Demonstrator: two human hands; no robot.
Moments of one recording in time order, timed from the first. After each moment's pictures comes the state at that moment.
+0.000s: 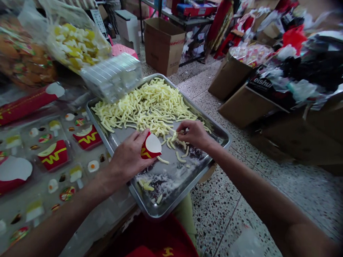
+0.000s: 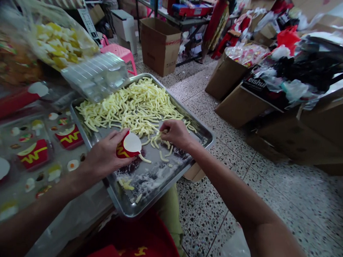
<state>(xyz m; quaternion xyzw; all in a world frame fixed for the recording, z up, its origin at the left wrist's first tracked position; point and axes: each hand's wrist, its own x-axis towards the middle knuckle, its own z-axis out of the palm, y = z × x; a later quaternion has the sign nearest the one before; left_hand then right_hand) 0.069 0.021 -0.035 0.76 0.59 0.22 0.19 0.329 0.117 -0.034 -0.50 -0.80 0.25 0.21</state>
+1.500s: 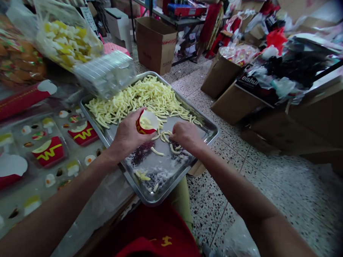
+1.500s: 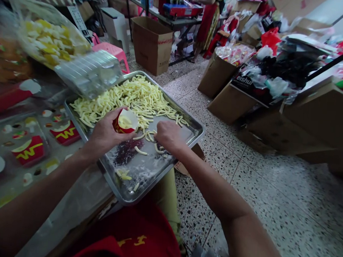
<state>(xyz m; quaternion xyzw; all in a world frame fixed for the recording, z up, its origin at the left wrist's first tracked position) 0.081 0.055 -0.028 0.69 0.56 0.39 0.26 0.298 0.087 -0.020 -0.65 -0.76 0.06 -0.06</state>
